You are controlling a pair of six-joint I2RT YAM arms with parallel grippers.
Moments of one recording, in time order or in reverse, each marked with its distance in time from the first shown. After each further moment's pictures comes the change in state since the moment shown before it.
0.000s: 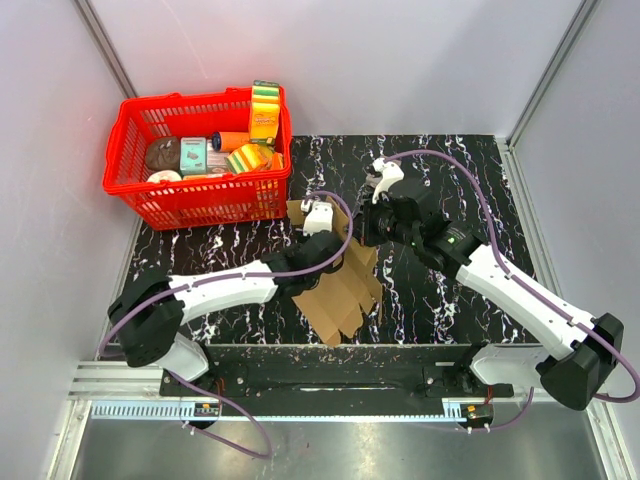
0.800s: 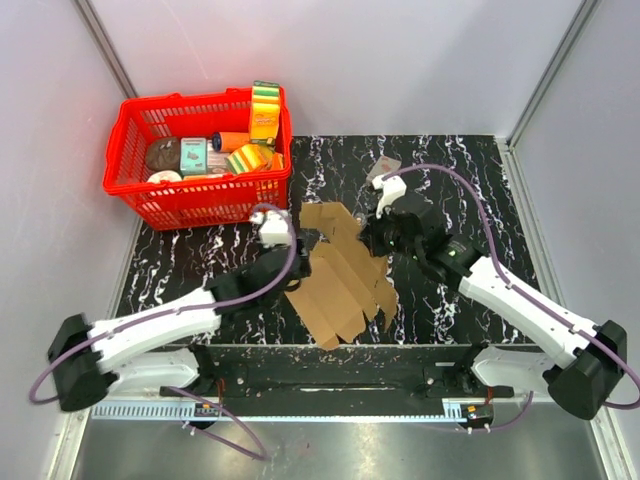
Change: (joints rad) left arm -0.044 -0.360 -0.152 -0.077 -0.061 -0.089; right arm 0.001 -0.051 -0.115 0.045 0.108 -0.155
